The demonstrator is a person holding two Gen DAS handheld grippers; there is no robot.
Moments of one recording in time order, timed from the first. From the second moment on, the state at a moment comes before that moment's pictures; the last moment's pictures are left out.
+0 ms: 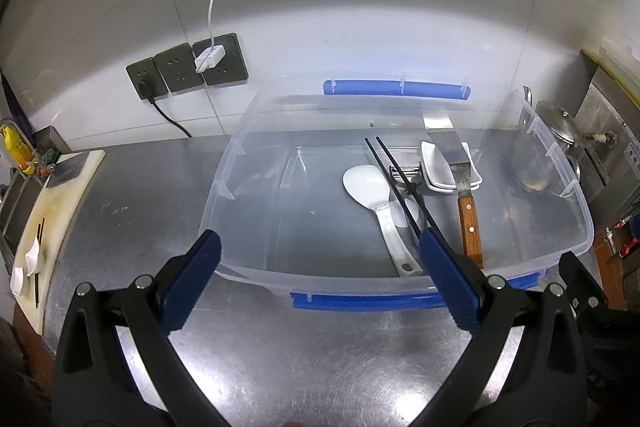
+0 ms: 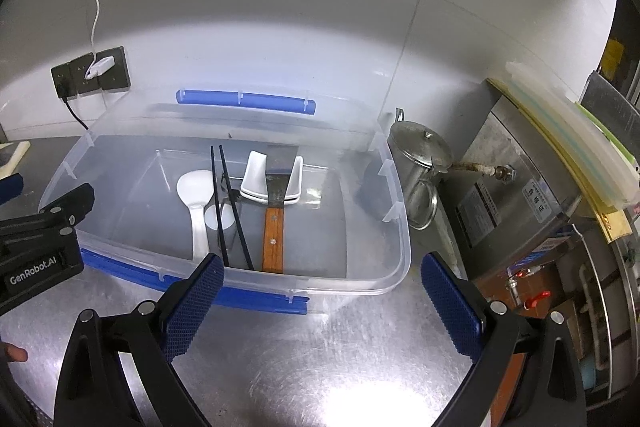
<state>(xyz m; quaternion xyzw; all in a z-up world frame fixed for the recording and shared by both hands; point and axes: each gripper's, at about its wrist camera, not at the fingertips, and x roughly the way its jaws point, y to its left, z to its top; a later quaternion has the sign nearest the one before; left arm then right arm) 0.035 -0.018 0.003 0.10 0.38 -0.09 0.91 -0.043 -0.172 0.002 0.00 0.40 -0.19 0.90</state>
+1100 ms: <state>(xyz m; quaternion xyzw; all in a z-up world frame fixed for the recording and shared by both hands) 0.026 -0.012 0.006 0.09 0.38 -0.09 0.92 -0.052 -0.163 0.007 -0.01 0.40 -0.18 0.90</state>
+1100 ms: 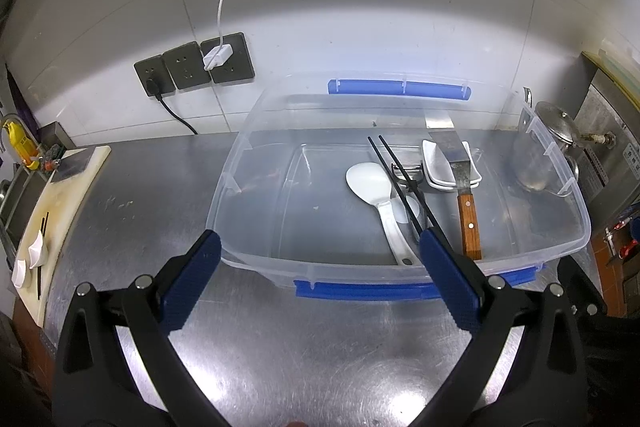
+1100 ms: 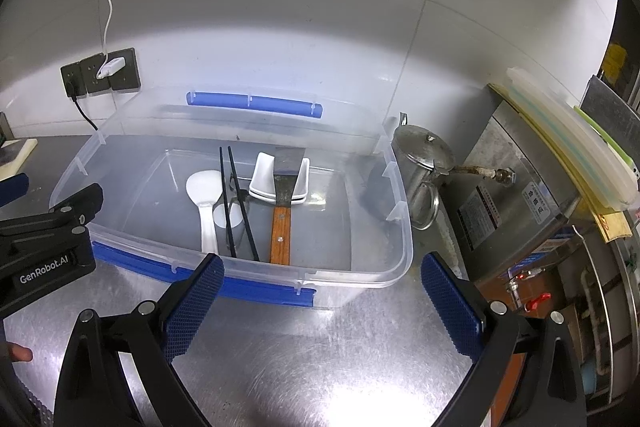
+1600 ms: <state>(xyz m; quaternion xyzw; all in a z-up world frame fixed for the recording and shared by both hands) 0.024 -0.010 0.007 0.10 0.38 -0.09 0.92 -0.055 -0.163 0.007 0.00 0.40 -0.18 0.90</state>
